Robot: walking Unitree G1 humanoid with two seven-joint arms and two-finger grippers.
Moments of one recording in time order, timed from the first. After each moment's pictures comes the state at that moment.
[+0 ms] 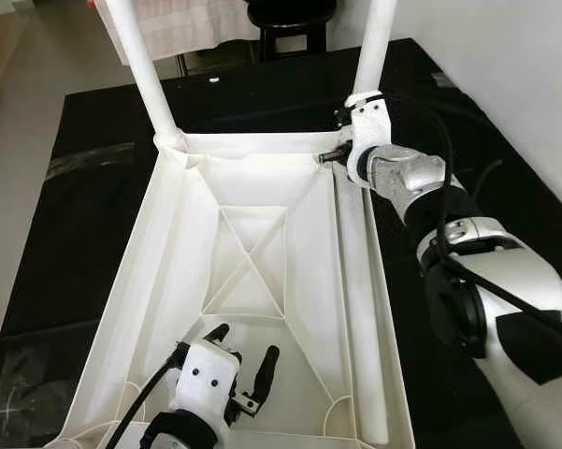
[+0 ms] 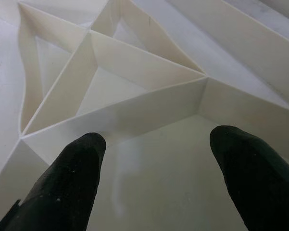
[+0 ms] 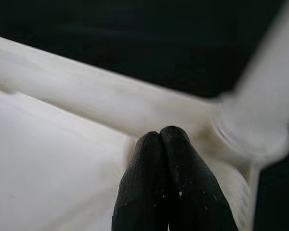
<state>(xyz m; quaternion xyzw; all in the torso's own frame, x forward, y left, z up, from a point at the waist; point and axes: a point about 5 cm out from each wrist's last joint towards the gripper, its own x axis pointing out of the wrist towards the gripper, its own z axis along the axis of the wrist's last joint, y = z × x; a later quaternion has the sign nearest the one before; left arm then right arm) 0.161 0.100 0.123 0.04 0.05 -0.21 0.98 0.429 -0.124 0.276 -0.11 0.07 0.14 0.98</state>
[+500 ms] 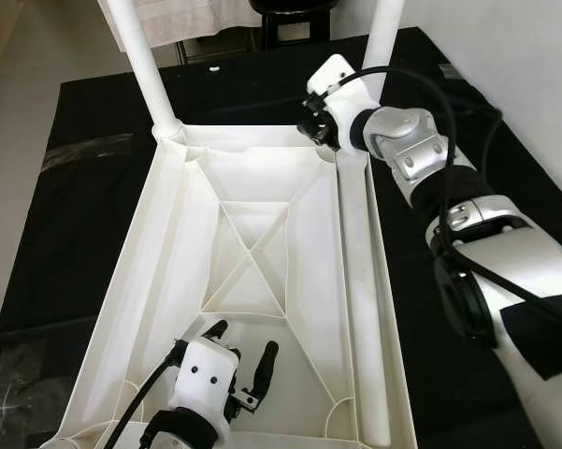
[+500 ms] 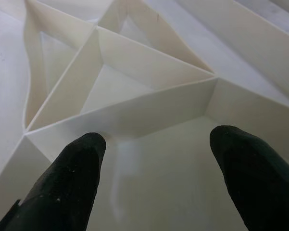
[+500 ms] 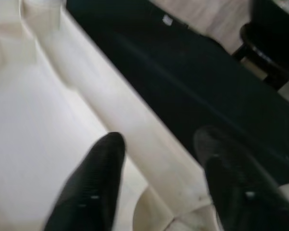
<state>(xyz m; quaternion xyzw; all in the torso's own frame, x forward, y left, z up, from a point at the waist) 0.160 0.097 0.126 0.03 0.05 -0.20 0.98 0.425 -0.111 0.311 -0.34 0.01 0.25 0.91</state>
